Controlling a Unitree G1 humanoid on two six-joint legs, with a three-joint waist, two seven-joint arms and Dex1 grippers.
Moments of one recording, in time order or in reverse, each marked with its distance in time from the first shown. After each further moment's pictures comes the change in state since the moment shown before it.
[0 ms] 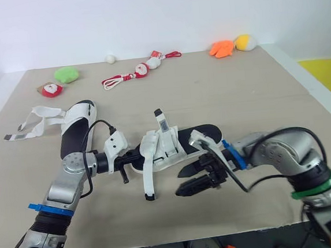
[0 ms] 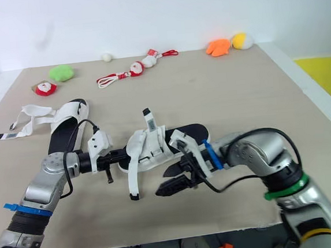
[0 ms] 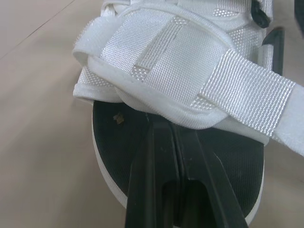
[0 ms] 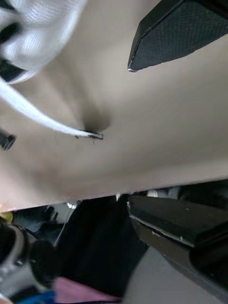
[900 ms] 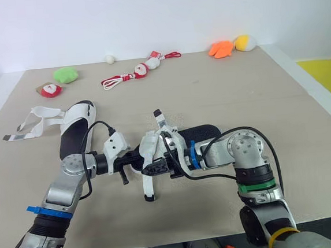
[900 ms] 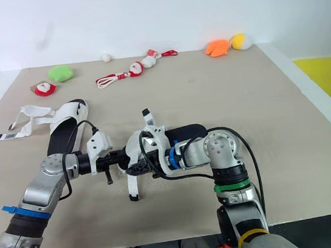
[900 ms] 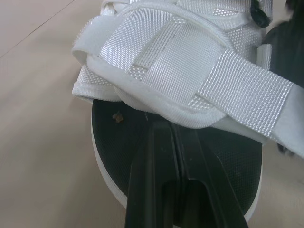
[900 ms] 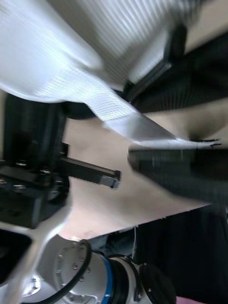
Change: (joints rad) left arm 0.018 0.010 0.008 -0.030 -0.001 0.019 0.008; right arm -0.073 0.416 -0.240 0.162 0.192 0.083 -0.705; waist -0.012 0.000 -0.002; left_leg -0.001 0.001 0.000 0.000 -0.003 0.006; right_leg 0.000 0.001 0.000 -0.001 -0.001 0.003
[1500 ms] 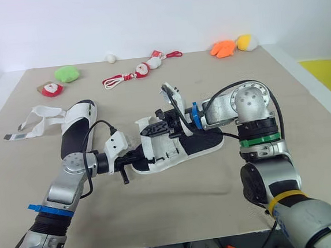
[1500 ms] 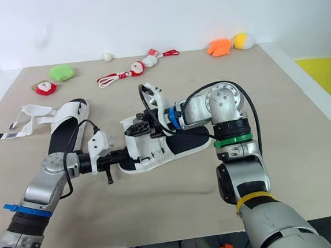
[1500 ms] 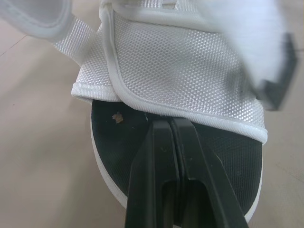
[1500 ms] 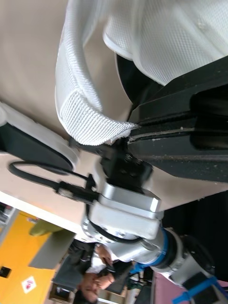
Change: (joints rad) left arm -0.014 -0.006 -0.005 0.024 0.000 -0.010 -0.018; right arm -0.375 -0.071 -0.065 0.440 -0.063 -0.066 0.085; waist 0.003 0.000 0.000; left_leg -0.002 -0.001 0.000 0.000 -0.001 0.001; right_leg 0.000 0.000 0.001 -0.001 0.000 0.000
